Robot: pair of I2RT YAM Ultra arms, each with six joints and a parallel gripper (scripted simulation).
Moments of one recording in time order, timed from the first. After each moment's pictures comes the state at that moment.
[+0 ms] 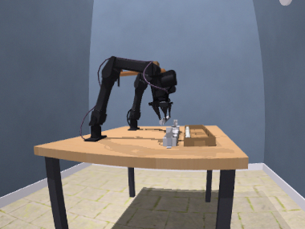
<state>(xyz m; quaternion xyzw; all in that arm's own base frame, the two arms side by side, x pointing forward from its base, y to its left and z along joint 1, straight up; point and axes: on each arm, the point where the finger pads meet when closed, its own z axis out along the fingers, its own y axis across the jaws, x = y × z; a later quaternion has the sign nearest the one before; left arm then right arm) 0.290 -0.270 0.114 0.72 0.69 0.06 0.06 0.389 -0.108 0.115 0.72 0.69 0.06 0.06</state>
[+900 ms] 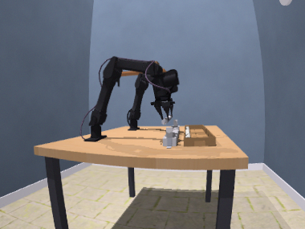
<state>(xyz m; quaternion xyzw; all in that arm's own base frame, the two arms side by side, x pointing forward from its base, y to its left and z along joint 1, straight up) 0.304 -0.271 0.117 0.72 0.69 0.06 0.07 0.400 -0.109 0.116 0.73 0.68 0.06 0.07</state>
